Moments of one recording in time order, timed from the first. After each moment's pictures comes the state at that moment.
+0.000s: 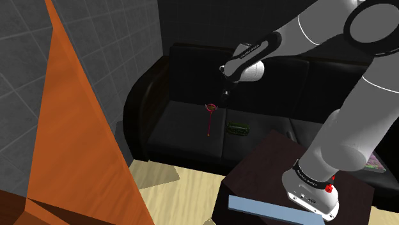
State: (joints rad) arm 0.15 0.03 -0.26 -2.43 0.32 2.62 -0.94
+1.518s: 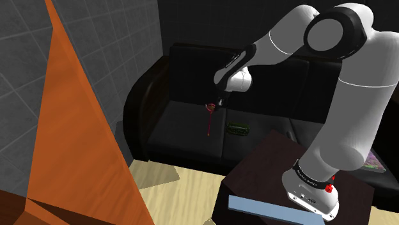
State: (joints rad) arm 0.11 0.27 -0.19 -2.33 0.55 2.74 -1.19
